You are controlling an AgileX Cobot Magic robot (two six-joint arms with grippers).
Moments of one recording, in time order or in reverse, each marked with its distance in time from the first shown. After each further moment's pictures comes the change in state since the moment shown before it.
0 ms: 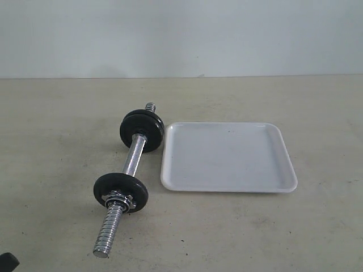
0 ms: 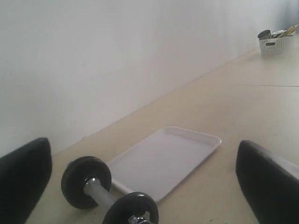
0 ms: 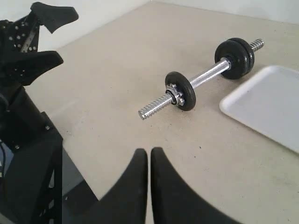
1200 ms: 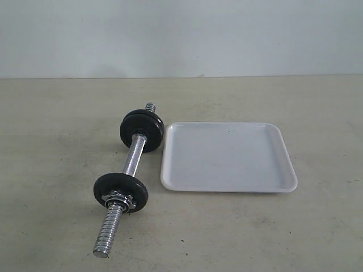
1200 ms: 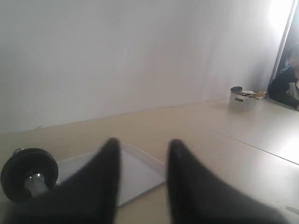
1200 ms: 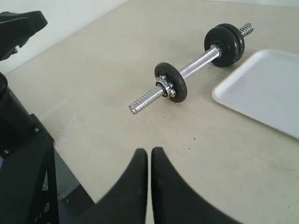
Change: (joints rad) left arm 0.000 0.000 0.000 -0.345 0.029 -0.024; right arm 0.000 0.000 0.072 -0.010 -0.056 0.035
